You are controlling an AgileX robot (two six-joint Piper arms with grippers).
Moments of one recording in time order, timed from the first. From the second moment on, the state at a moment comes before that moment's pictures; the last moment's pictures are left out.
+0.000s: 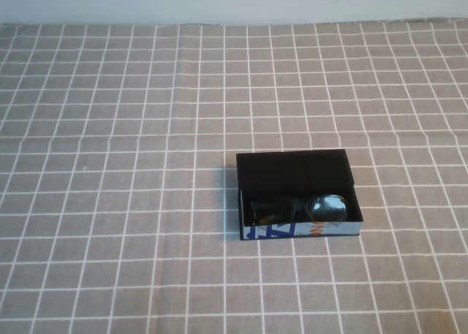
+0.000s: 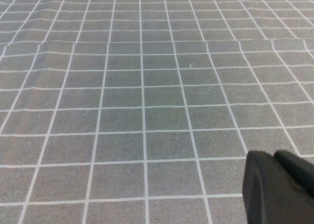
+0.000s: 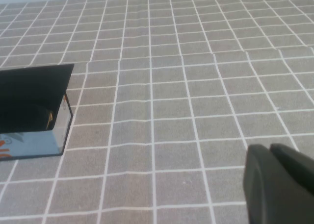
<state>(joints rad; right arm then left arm) -0.01 -0.01 0.03 0.16 0.30 -0.04 -0.06 -0.02 0.02 -0.12 0.36 0.08</state>
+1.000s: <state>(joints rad) -0.01 -0.01 0.03 0.16 0.31 -0.04 -0.06 -0.02 0.02 -0.12 0.36 0.08</state>
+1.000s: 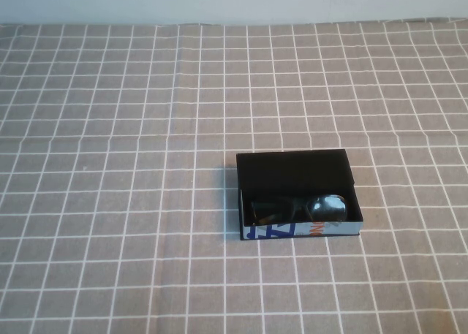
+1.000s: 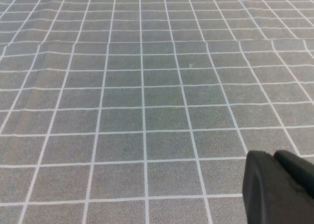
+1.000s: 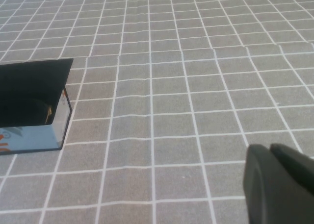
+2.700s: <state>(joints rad) -0.01 0.45 -0.89 0.04 0.48 0.19 -0.06 -0.02 0.02 -0.12 0.36 0.08</state>
